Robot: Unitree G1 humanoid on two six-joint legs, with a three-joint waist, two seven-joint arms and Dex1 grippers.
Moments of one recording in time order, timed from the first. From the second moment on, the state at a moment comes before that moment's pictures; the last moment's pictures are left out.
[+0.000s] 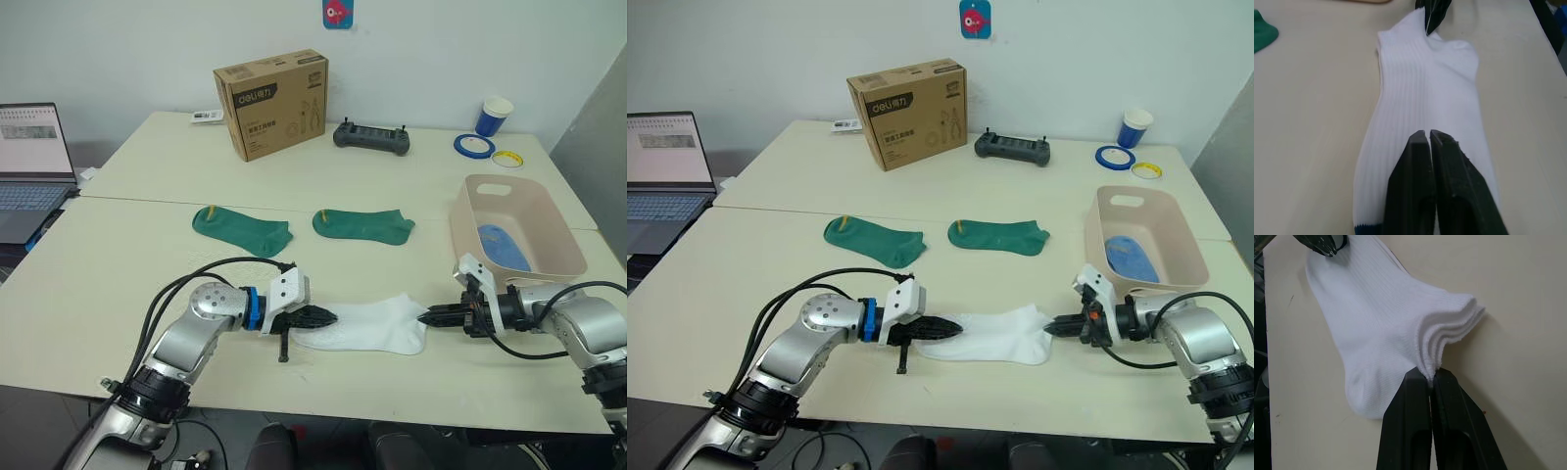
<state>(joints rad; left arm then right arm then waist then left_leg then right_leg) -0.37 0.59 -0.29 -0.03 -0.22 0.26 -1.17 -0.38 -0.82 0.15 -0.01 0.46 0.80 1.15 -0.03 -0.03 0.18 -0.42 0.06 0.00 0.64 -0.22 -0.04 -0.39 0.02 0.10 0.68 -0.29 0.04</state>
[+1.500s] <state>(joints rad) -0.38 0.58 -0.32 0.03 -0.15 0.24 -1.15 -0.57 -0.39 0.29 0.00 0.62 0.97 1.07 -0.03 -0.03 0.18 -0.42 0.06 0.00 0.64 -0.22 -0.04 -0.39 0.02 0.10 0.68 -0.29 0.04</state>
